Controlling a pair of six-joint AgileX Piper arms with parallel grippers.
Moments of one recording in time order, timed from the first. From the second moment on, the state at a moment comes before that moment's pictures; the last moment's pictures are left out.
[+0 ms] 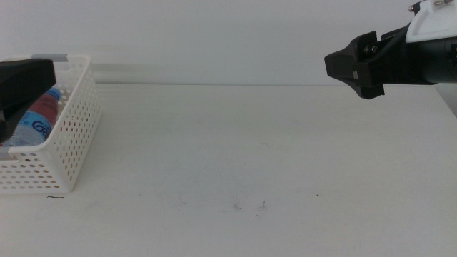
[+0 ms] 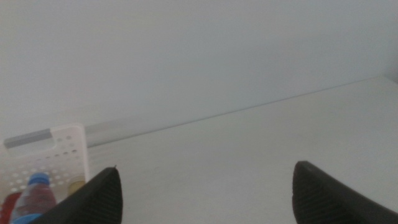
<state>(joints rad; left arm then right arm) -0.37 0.65 -0.90 0.03 0.63 -0.04 0.61 1.16 -1.20 -0.20 0.69 0.17</state>
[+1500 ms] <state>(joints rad) -0.13 0.01 0.00 0.00 0.24 -0.04 0.02 0.01 0.00 -0.01 0.23 0.17</state>
